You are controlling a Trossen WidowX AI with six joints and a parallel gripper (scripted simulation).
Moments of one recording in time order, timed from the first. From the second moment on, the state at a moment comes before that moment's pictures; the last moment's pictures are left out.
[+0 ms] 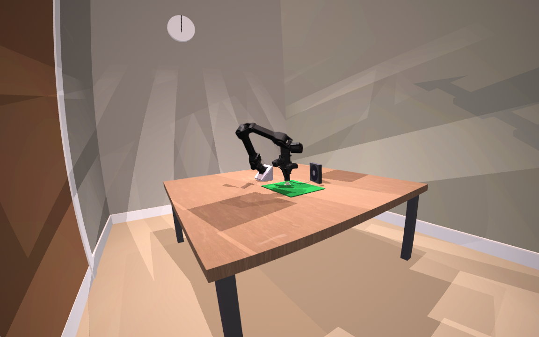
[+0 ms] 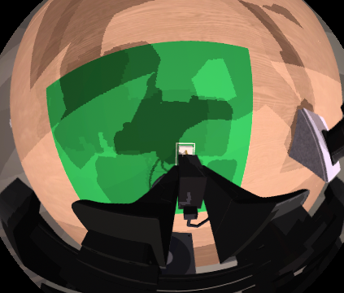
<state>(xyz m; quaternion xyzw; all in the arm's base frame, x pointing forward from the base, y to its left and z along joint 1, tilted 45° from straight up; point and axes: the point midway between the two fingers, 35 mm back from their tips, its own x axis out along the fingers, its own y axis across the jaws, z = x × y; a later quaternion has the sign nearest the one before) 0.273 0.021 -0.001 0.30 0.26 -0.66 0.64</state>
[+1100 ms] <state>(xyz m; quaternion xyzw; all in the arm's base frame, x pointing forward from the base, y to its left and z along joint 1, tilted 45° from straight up) 0.273 0.015 -0.007 0.29 0.26 -0.66 0.64</state>
